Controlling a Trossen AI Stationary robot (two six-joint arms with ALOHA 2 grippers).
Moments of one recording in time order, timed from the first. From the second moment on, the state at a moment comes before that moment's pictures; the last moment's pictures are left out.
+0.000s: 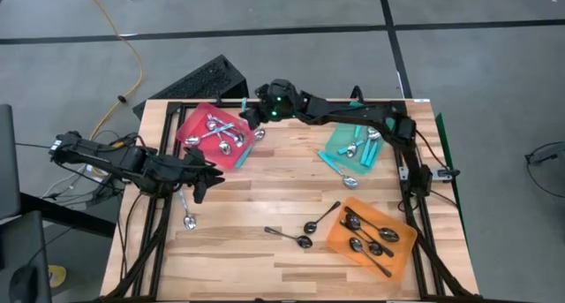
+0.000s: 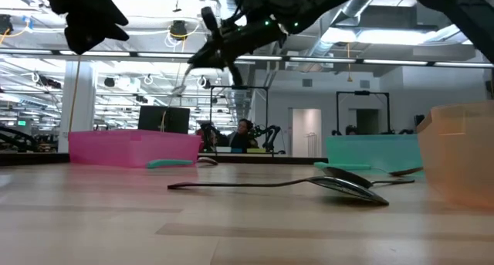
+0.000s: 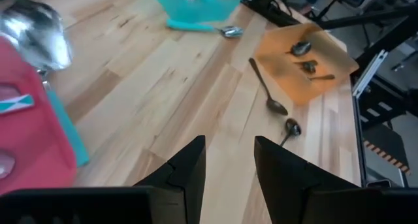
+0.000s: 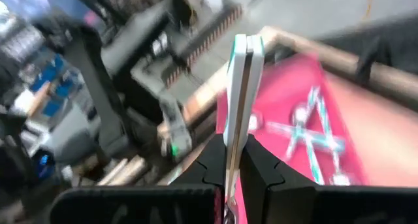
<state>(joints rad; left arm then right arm) -0.24 0.67 0.66 -0.57 -0.33 -0.70 -0.36 2.09 1.78 0.02 -0.20 0.63</state>
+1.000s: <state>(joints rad) -0.24 0.67 0.66 -0.67 -0.35 -0.73 -0.35 2.46 2.17 -0.16 -0.24 0.60</state>
